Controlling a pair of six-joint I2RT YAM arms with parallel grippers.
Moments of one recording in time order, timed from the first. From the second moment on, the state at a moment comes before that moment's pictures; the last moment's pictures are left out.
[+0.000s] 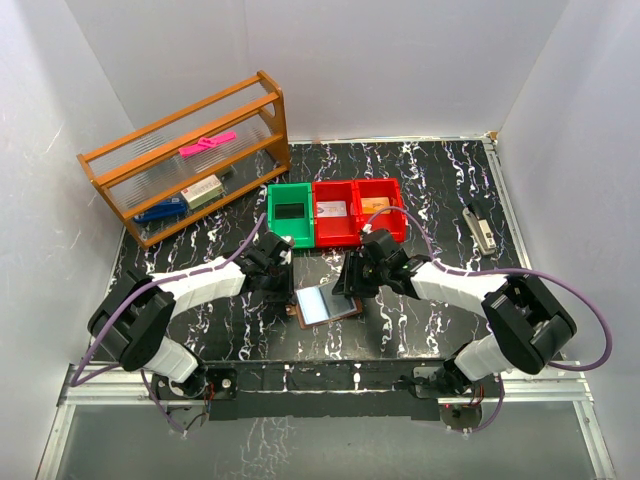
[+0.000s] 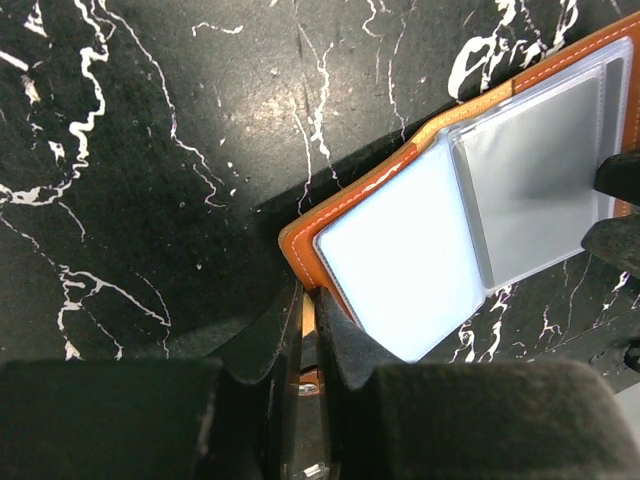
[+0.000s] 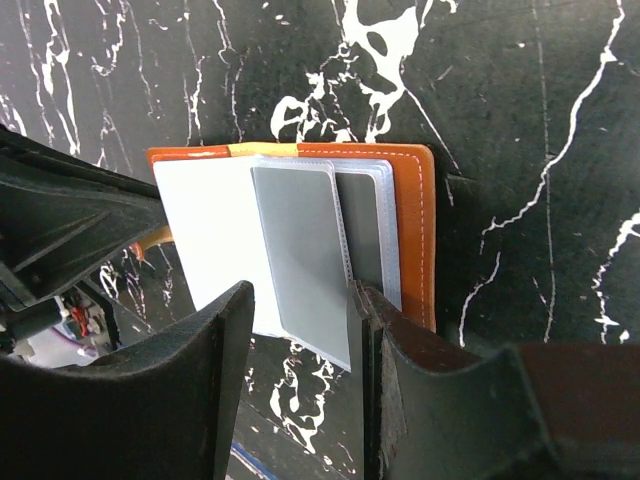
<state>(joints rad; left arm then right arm) -0.71 1.48 0.74 -0.36 0.14 -0.64 0.66 1.43 0.67 -0.10 -0.26 0.76</state>
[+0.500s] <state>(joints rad) -0.71 1.49 0.74 -0.39 0.13 -0.63 0.66 1.41 0.65 0.01 -0.35 0.84</state>
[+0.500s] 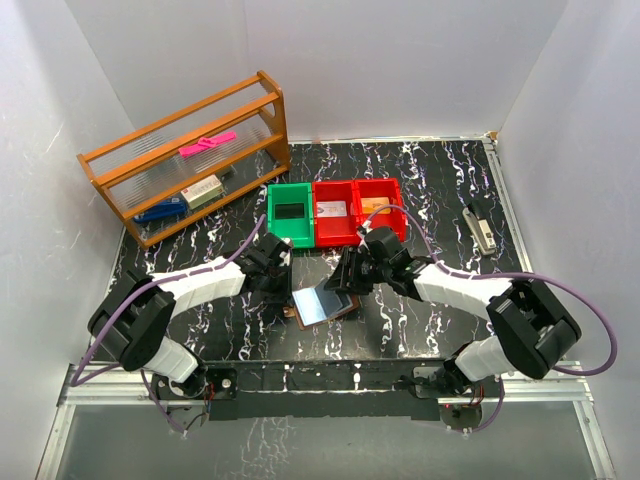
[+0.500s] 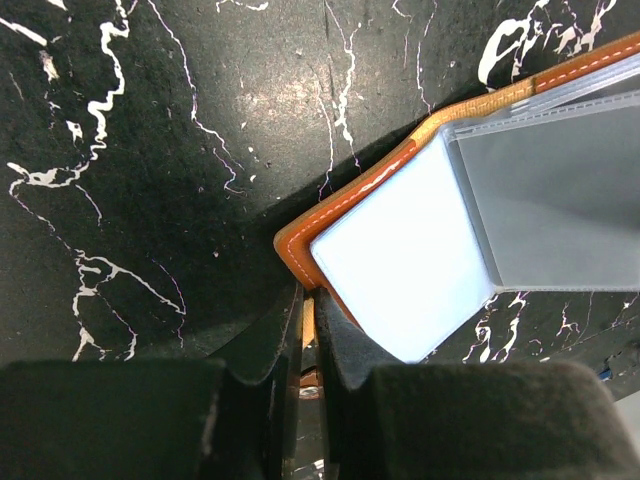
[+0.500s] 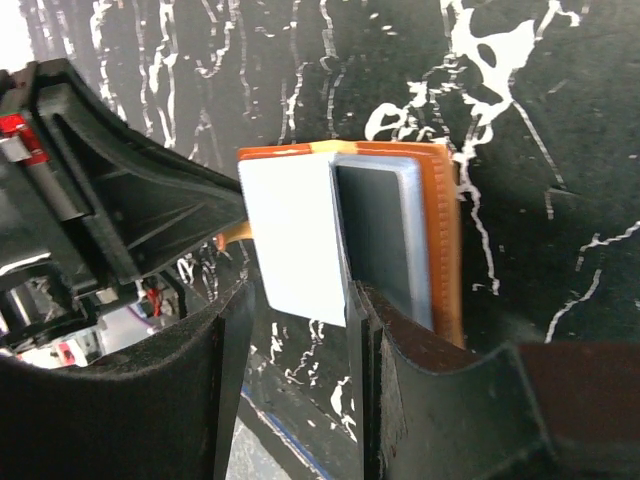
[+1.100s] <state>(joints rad) -0.71 1.50 0.76 -0.38 0.14 -0.63 0.66 1.43 0.64 0.12 -0.47 0.89</state>
